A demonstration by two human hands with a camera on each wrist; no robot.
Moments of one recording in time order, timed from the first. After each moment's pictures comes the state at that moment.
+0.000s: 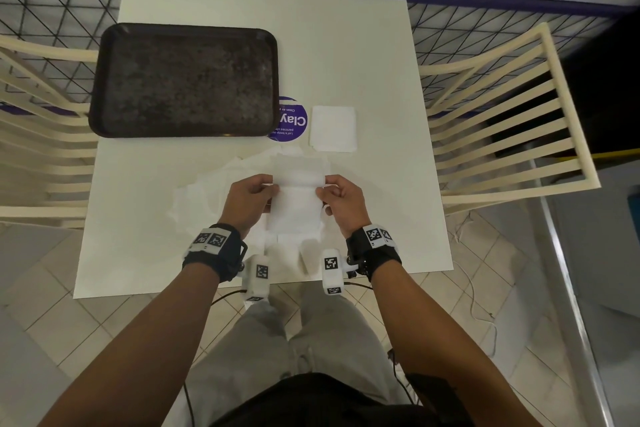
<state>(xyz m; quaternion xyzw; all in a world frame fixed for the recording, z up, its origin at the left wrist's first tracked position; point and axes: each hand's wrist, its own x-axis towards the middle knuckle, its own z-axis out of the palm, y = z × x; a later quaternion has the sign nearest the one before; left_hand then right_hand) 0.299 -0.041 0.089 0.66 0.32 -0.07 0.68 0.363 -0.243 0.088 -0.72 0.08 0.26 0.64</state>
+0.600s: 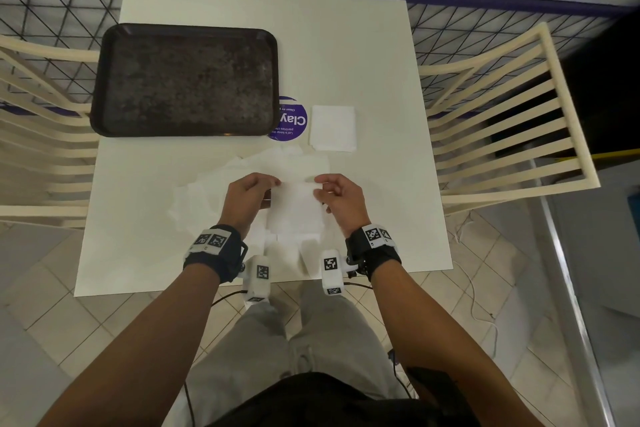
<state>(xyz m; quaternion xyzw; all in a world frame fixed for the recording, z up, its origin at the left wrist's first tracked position) 0.297 -0.046 0.098 0.62 0.34 -0.05 0.70 0.361 -0.246 0.093 -0.74 0.07 0.25 0.63</state>
